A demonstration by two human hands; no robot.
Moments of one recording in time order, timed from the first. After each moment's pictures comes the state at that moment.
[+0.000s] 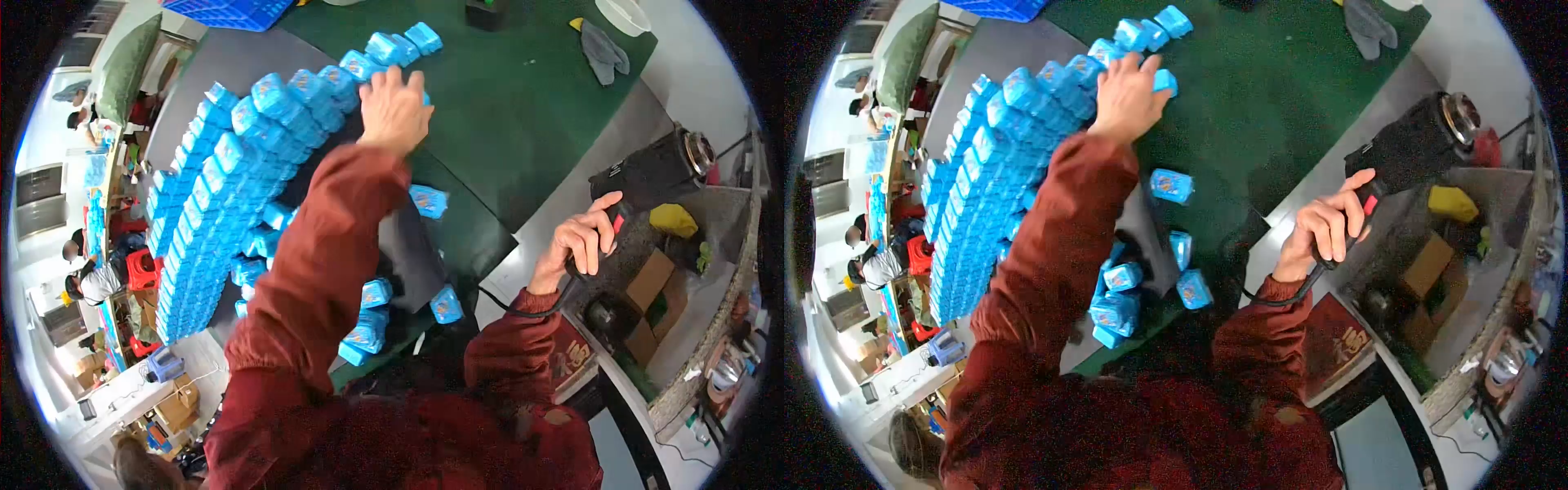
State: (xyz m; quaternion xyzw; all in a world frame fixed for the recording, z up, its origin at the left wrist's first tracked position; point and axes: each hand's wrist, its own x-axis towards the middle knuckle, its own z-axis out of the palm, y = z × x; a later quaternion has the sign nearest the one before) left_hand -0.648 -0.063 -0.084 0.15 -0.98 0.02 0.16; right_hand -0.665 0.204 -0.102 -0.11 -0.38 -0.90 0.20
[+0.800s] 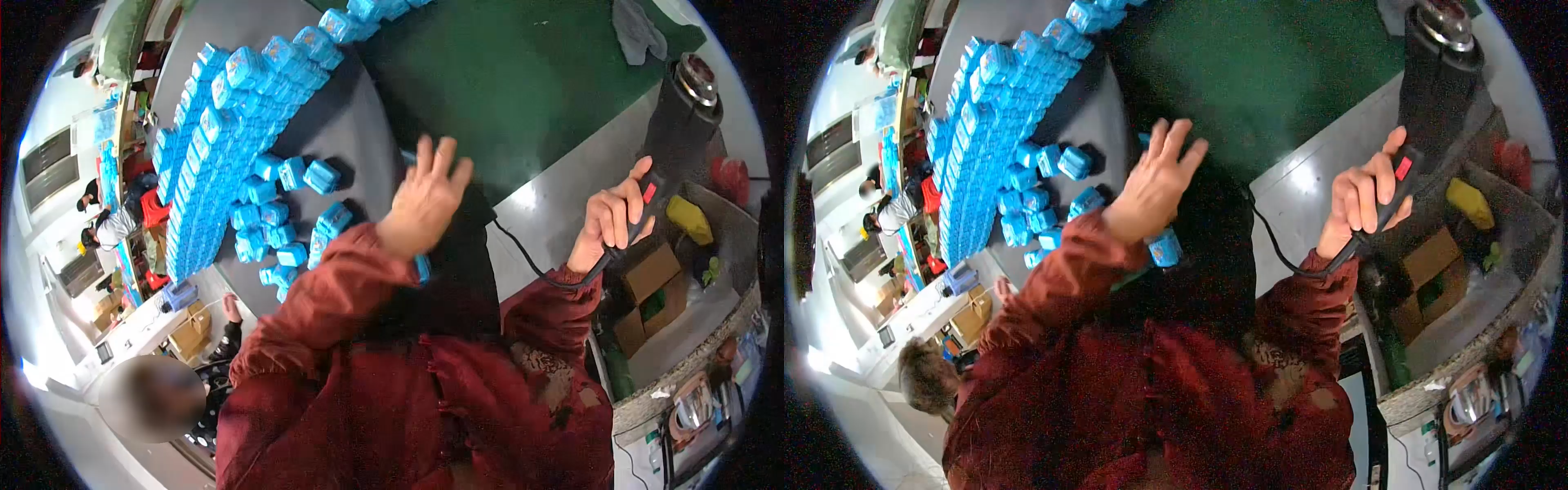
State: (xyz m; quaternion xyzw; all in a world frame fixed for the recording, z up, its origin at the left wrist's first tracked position) left_hand -0.599 0.077 -0.058 0.11 -0.98 -0.12 -0.11; right_hand -0.757 0.264 -0.097 -0.05 -0.15 -0.93 0.32
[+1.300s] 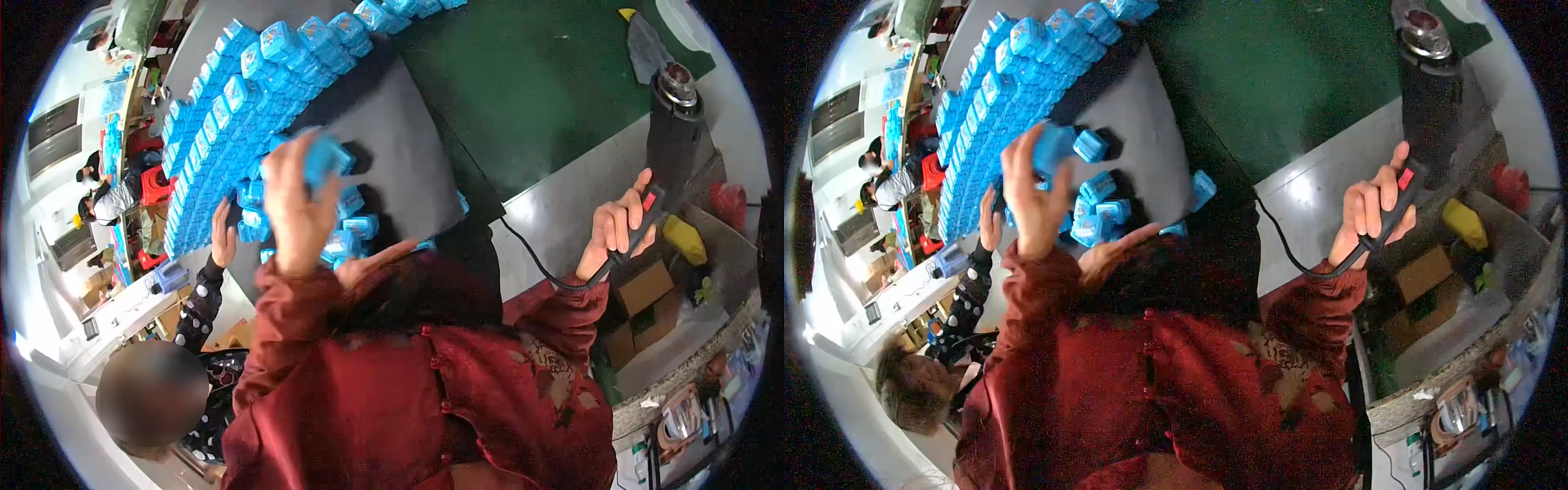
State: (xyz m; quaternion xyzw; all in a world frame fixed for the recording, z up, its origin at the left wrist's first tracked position) left_hand -0.507 0.014 0.017 0.33 -0.91 -0.14 0.19; right_hand -0.760 0.276 -0.106 -0.12 -0.09 -0.91 0.38
